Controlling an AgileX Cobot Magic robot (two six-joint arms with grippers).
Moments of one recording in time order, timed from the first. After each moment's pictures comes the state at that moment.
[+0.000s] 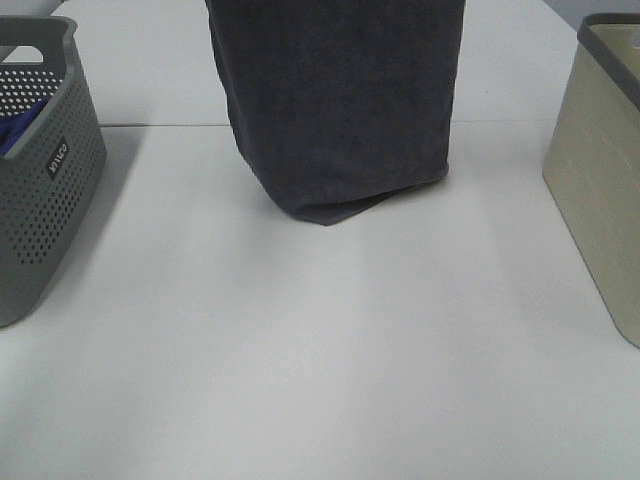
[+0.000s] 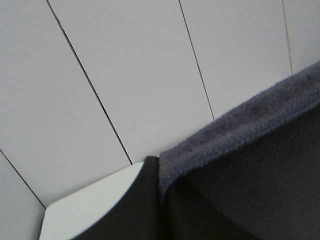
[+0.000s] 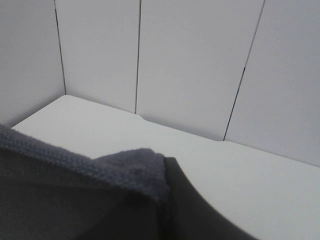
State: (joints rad) left arm -0.44 1.84 -2.13 0.50 0.48 -0.14; right arm 0.23 1.93 -2.43 0.11 0.73 -0.21
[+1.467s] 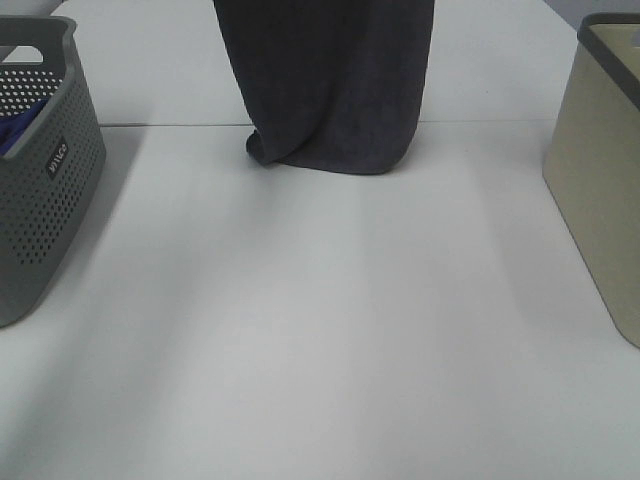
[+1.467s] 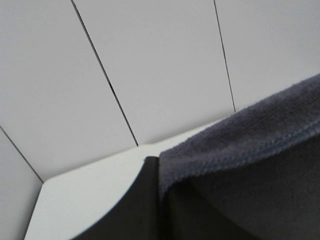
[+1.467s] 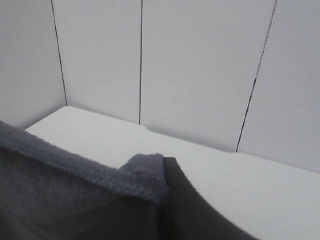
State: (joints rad) left arm -0.38 2.19 -2.50 0.46 0.57 -0.14; right arm 0.22 2.12 -2.54 0.20 0.62 -0.26
